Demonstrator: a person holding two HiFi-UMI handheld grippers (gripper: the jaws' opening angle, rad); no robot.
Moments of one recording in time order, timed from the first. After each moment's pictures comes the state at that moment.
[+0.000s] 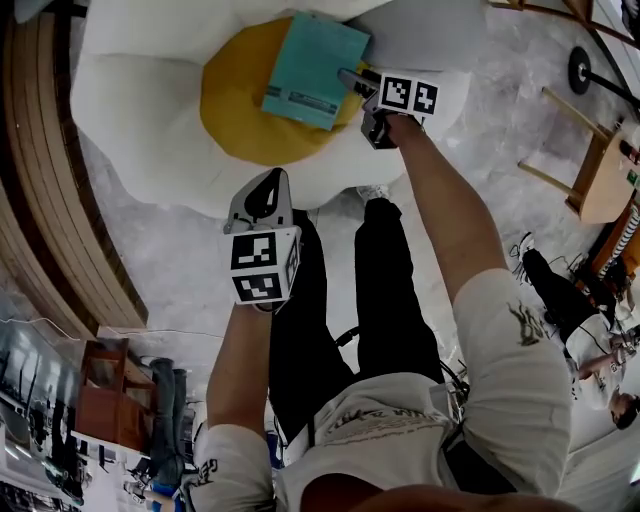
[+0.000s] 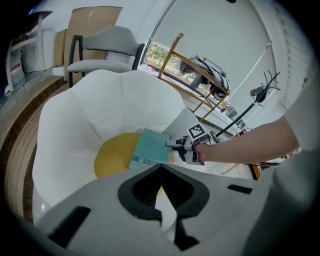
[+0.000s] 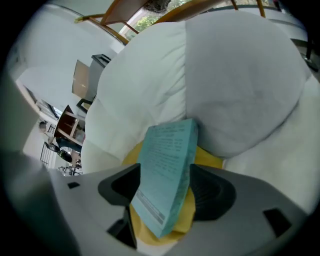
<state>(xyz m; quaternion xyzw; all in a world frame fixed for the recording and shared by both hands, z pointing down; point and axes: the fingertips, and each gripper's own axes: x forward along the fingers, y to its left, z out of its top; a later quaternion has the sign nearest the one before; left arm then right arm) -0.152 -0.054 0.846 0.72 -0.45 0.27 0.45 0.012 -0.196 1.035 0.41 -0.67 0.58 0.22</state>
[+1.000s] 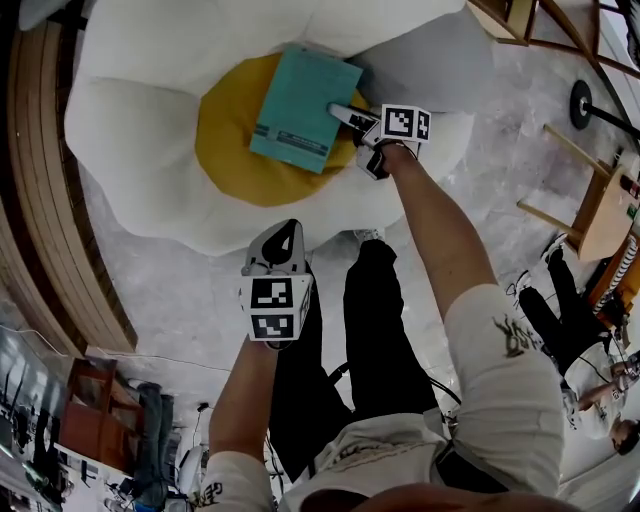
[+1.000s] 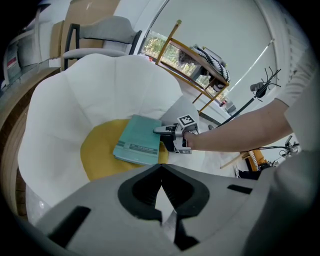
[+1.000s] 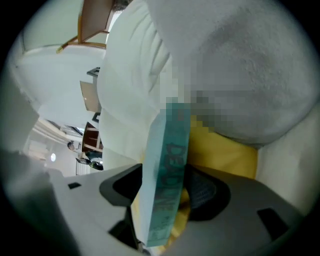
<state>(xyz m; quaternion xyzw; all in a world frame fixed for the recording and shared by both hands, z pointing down) -0.110 -0.020 0.888 0.71 -0.43 0.29 0.47 -0.014 -0.201 1.071 0.29 -0.67 0.67 0.12</state>
